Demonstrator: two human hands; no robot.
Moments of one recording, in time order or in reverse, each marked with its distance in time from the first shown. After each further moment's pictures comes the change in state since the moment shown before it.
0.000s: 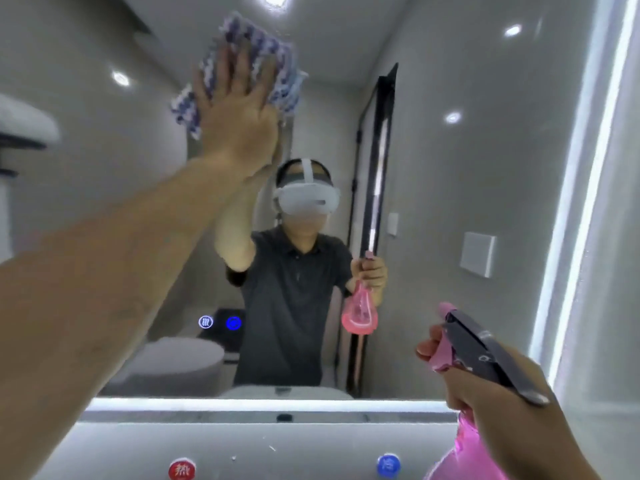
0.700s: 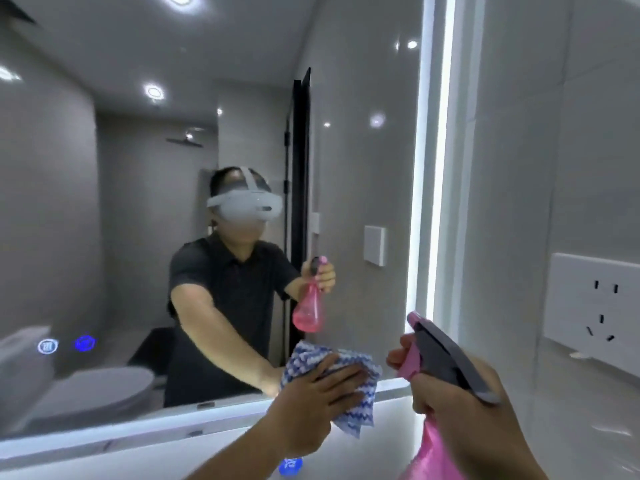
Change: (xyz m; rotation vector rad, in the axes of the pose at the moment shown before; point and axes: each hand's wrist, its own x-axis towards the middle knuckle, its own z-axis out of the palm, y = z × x) left_hand -0.307 0.216 0.095 0.031 -0.669 1.151; right_hand -0.007 0.007 -0.101 0.096 0.171 0.089
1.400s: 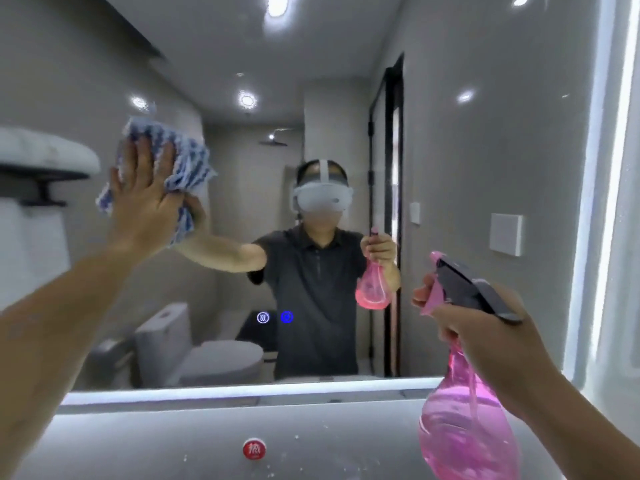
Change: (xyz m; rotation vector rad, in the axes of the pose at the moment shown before) left_hand -0.325 -0.323 -0.076 -0.098 0.534 -1.210; right_hand -0.016 -0.031 0.153 -0.219 -0.204 -0.188
